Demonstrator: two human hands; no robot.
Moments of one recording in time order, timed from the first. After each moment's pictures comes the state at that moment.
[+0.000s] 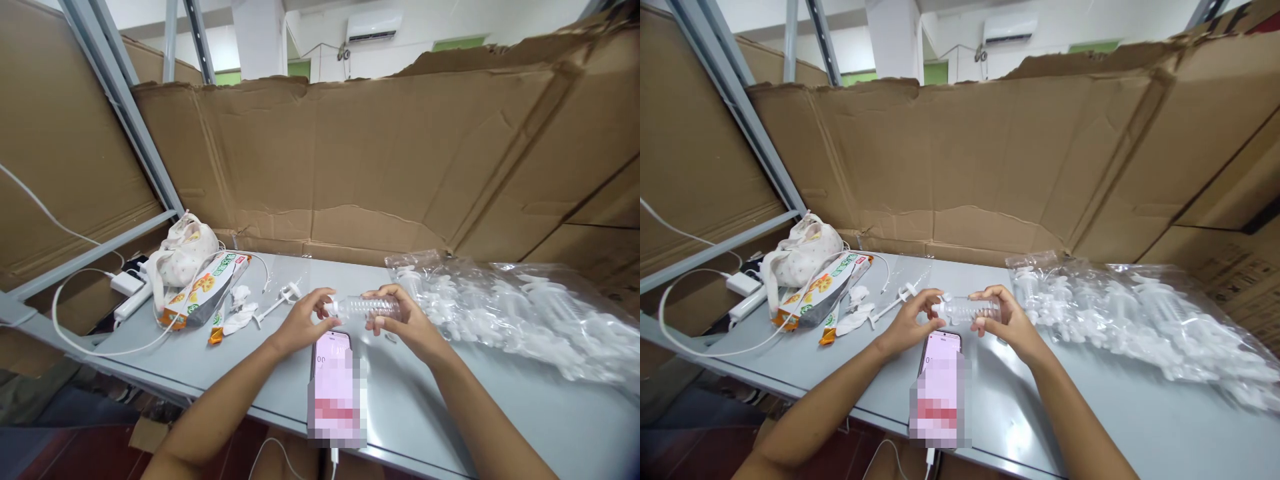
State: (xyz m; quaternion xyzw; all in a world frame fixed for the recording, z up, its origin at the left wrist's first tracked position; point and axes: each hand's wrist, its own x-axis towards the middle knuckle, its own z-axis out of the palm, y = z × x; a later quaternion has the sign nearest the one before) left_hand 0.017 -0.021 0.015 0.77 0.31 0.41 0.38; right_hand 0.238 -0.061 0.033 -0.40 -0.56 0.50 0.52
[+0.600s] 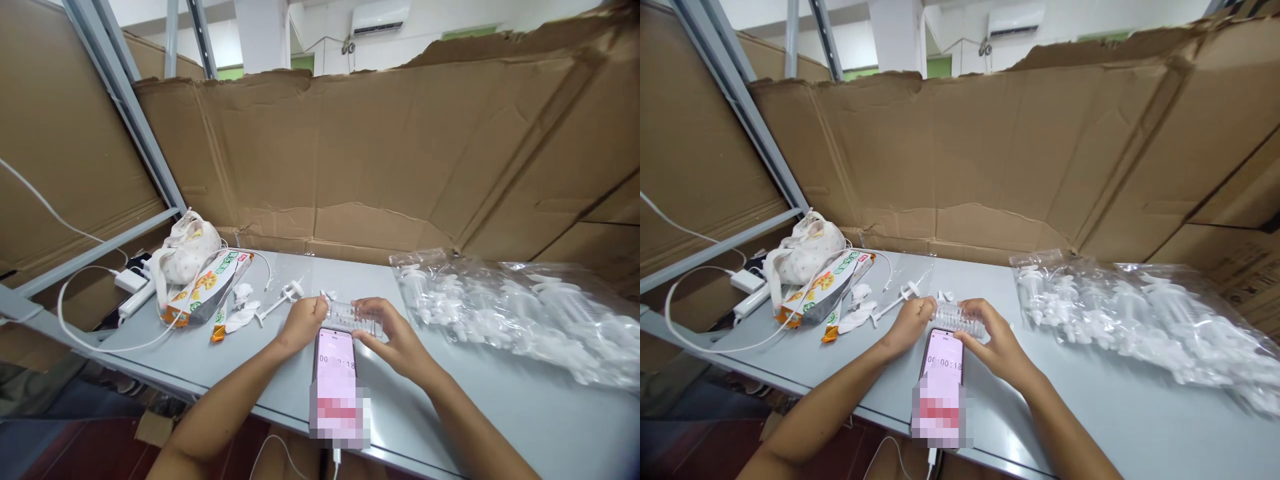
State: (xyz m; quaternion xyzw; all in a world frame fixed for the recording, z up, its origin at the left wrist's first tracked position) left_hand 0.023 -0.018 0.009 0.74 0.49 0.33 0.33; right_hand 0.211 -0.076 0.023 -0.43 -0.74 0.25 0.45
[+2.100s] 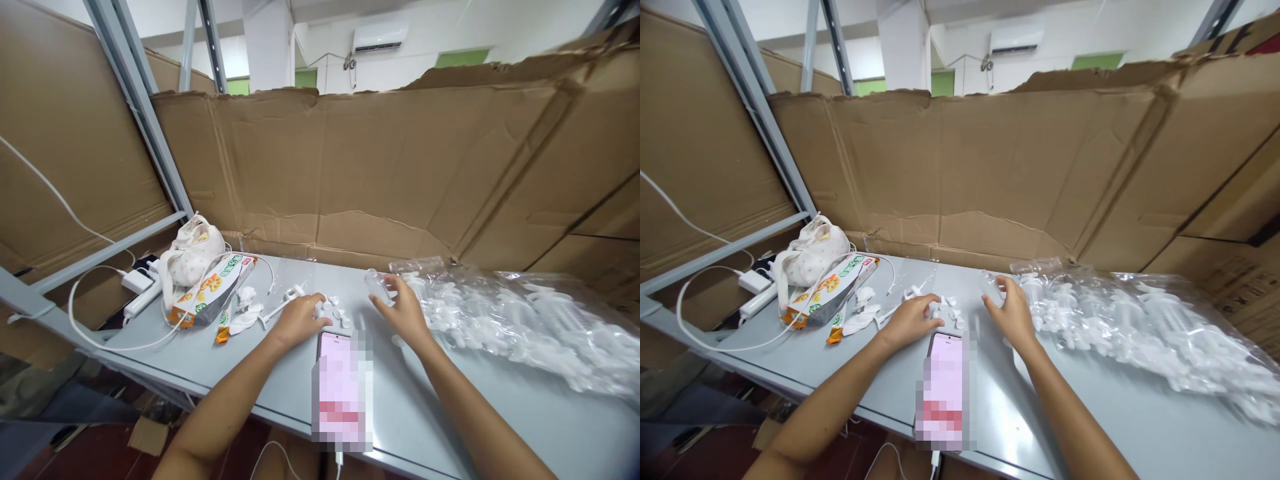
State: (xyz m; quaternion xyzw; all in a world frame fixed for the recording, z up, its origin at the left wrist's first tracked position) left_hand 0.004 -0.010 0.022 0.83 0.49 0.20 0.16; right_hand 0.244 -0.015 0.006 -0.61 -0.65 0.05 0.46
